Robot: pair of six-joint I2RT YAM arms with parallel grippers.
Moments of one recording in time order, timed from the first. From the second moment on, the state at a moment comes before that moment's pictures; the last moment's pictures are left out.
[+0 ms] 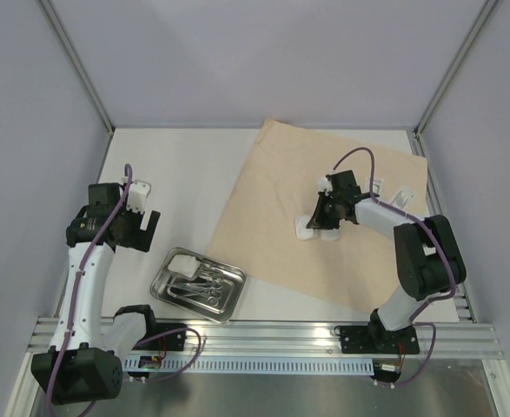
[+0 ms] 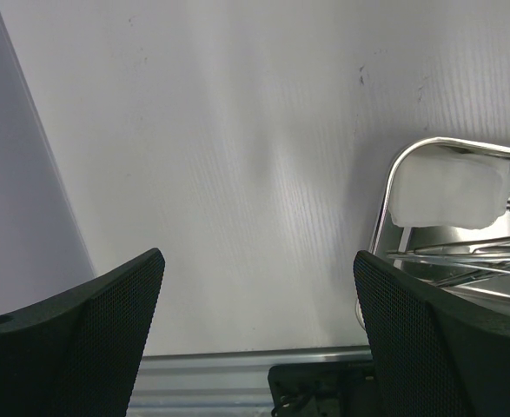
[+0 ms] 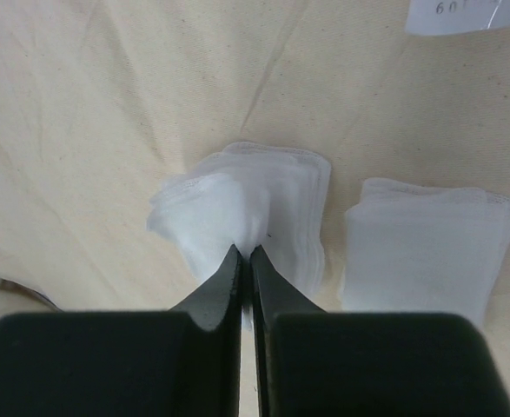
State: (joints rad) left arm 0.11 0.96 0.96 -0.97 0.02 0.38; right arm 0.28 1.66 0.94 -0.30 -0.27 0.53
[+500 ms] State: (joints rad) left arm 0.11 0.96 0.96 -0.97 0.02 0.38; right arm 0.28 1.63 0.96 -0.38 -0.18 0.46
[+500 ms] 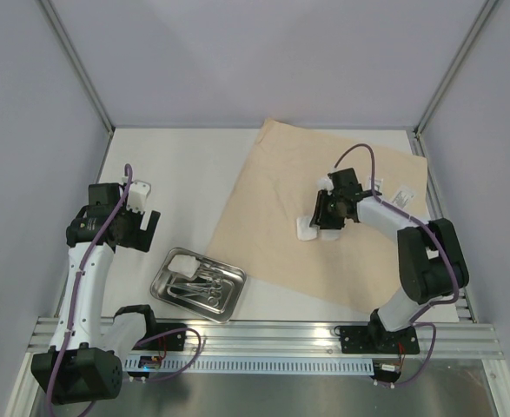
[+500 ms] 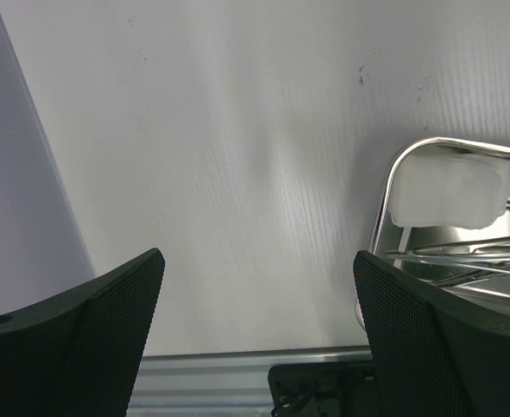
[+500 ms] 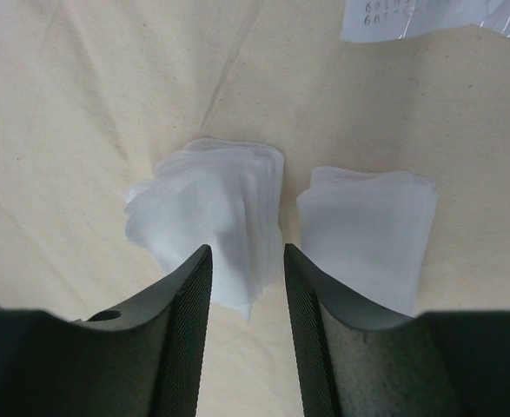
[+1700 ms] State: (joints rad) left arm 0.11 0.96 0.96 -0.97 0.02 0.38; right arm 0.35 1.59 1.03 -0.42 -0.26 0.42
